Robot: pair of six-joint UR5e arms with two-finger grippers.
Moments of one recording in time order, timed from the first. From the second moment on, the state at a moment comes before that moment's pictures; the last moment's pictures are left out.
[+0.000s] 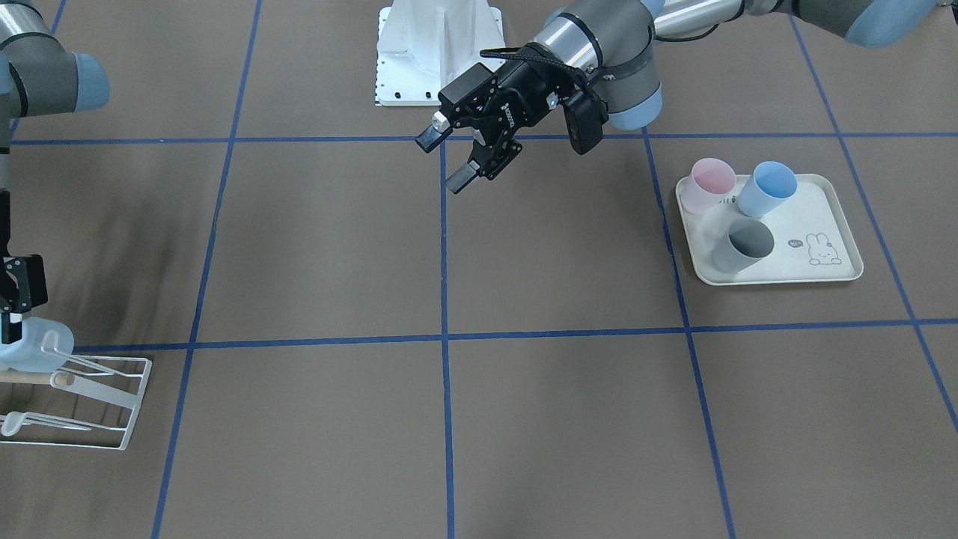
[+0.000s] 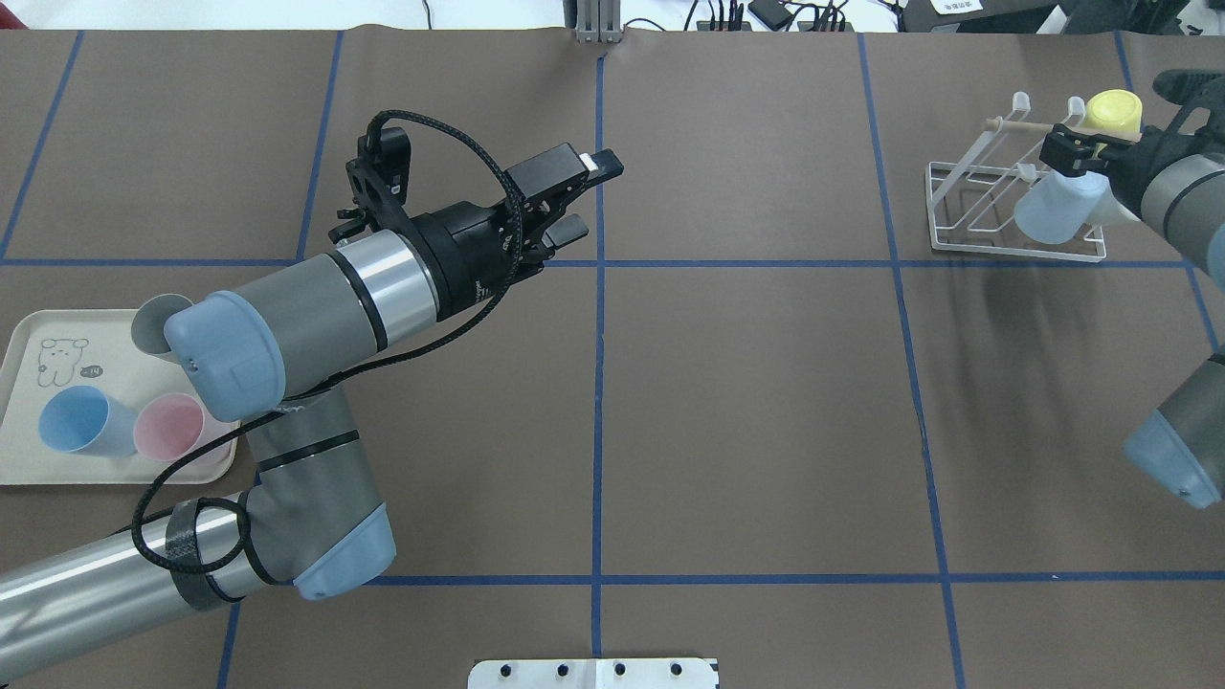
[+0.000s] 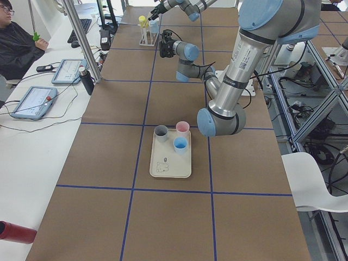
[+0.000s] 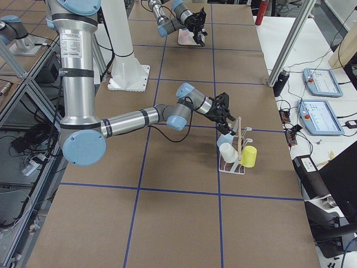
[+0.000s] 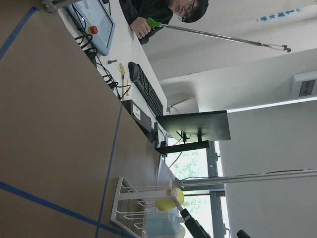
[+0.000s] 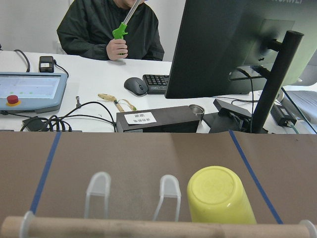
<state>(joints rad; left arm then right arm) -0.50 -2.14 -1.70 -2.82 -1.40 -1.81 0.92 -1.56 1.79 -0.77 1.31 0.96</state>
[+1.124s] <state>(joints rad) -0.74 -1.80 -2.10 -2.03 -1.87 -1.17 0.98 -1.41 2.14 -1.05 1.81 1.28</state>
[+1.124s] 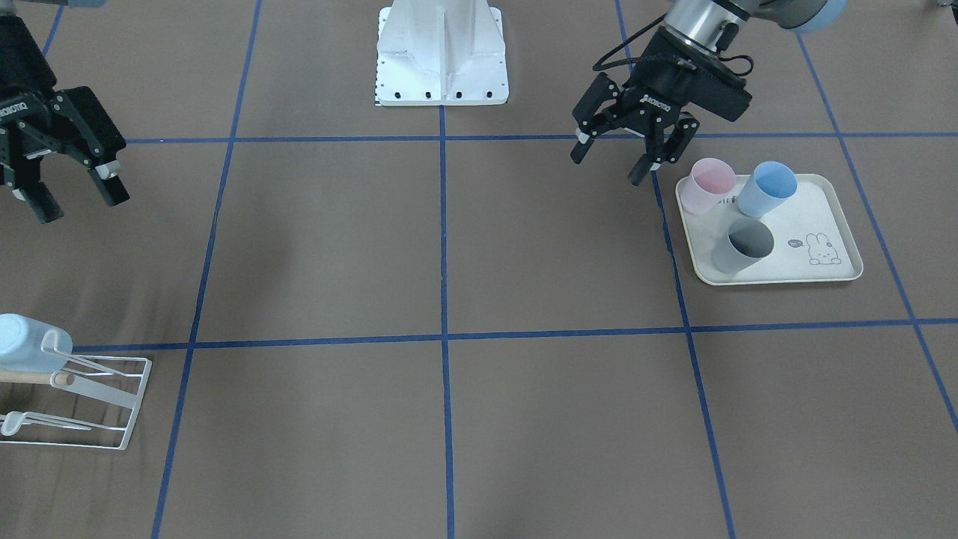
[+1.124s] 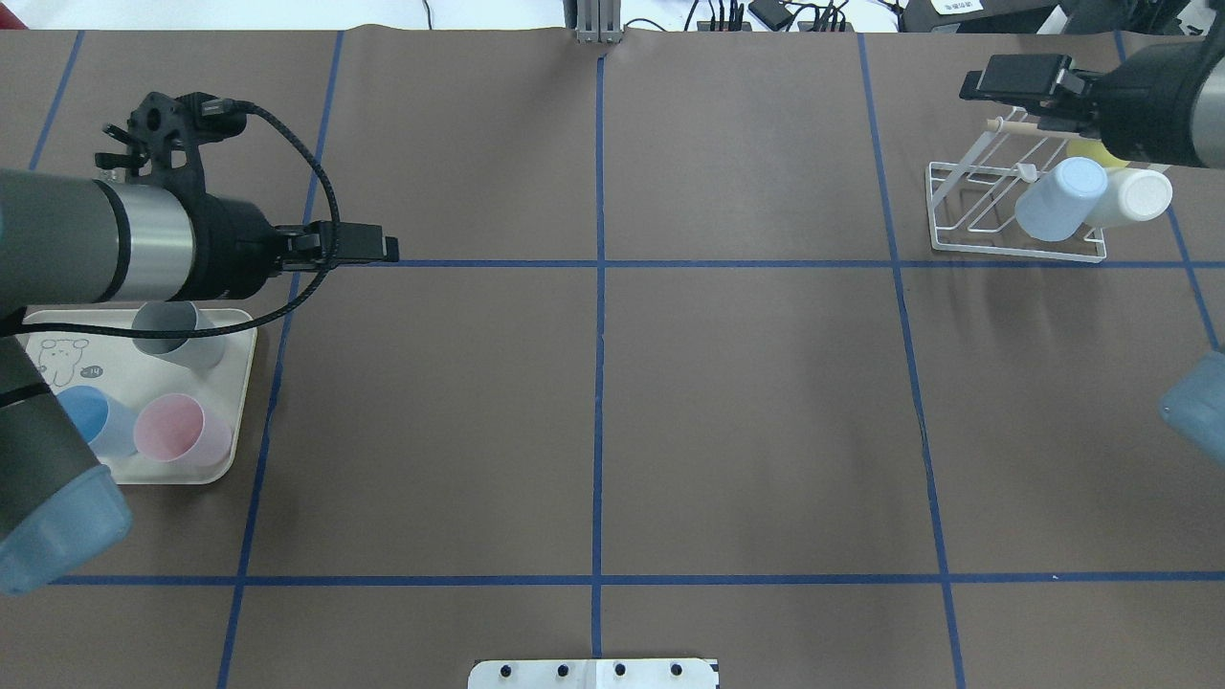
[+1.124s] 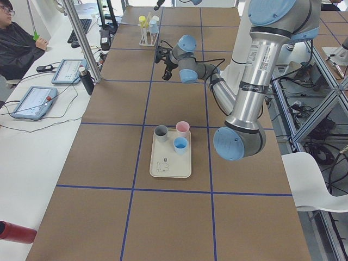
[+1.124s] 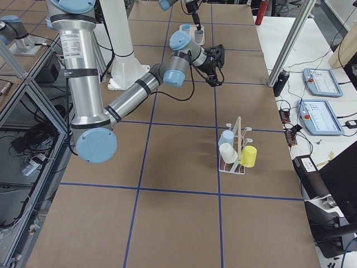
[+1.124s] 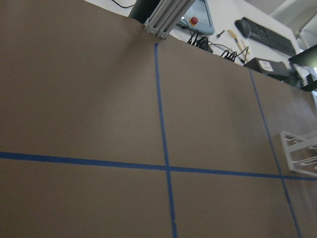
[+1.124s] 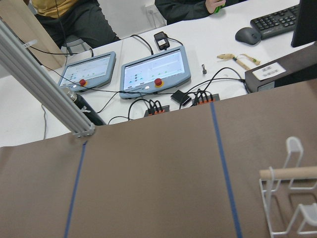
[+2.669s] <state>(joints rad) -1.00 -1.66 -1.73 -1.98 -2.17 -0.44 0.83 -1.21 1.92 -0.77 1.81 1.61</state>
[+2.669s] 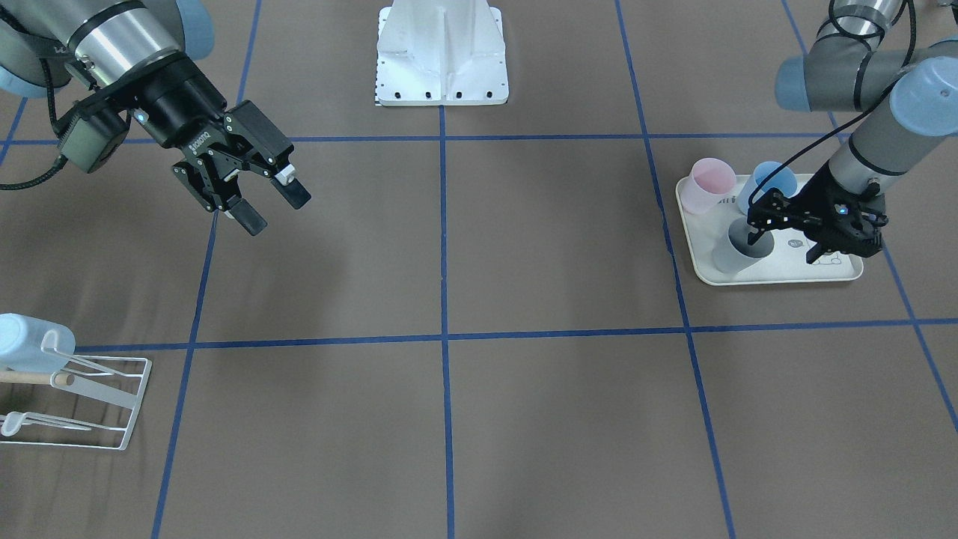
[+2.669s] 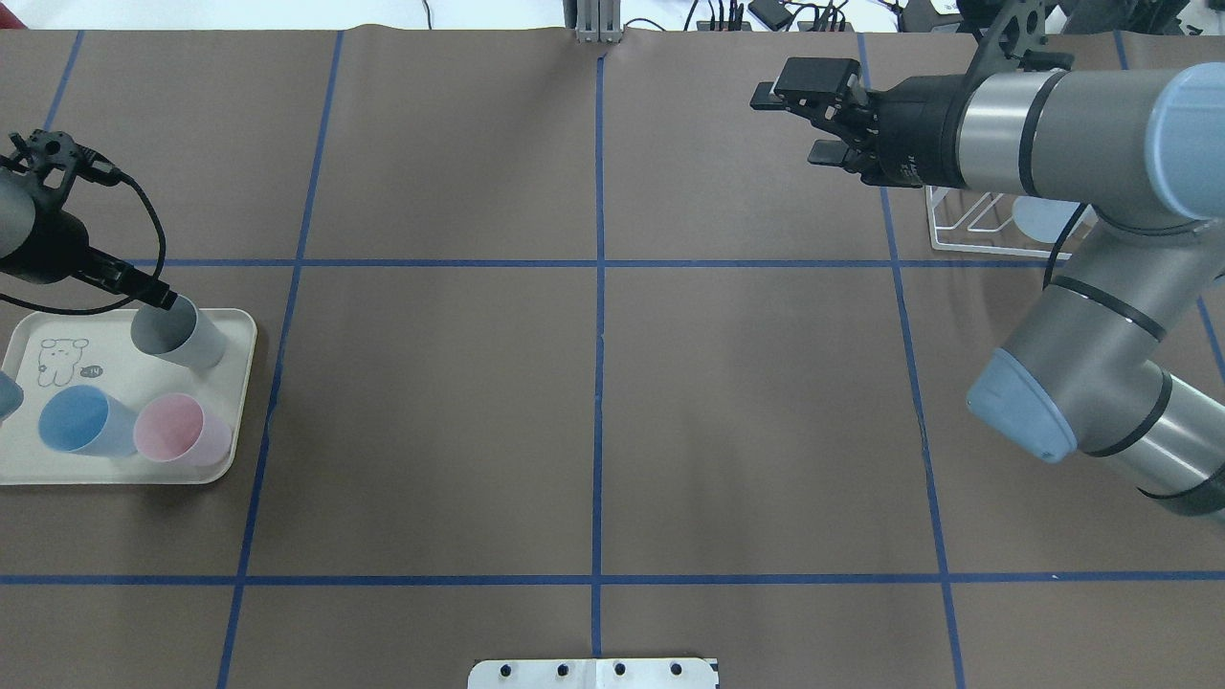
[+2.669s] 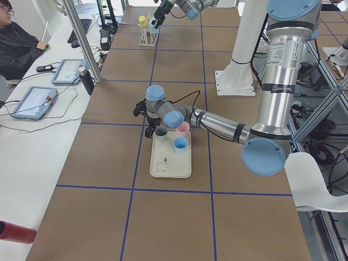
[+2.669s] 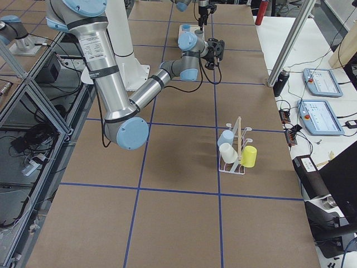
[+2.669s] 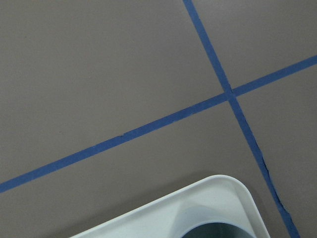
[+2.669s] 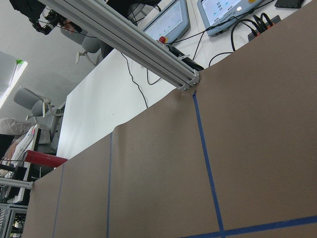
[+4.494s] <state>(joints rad) -0.98 -1.60 -1.82 -1.94 -2.20 -0.50 0.83 -1.21 1.94 -0.76 1.81 1.62</state>
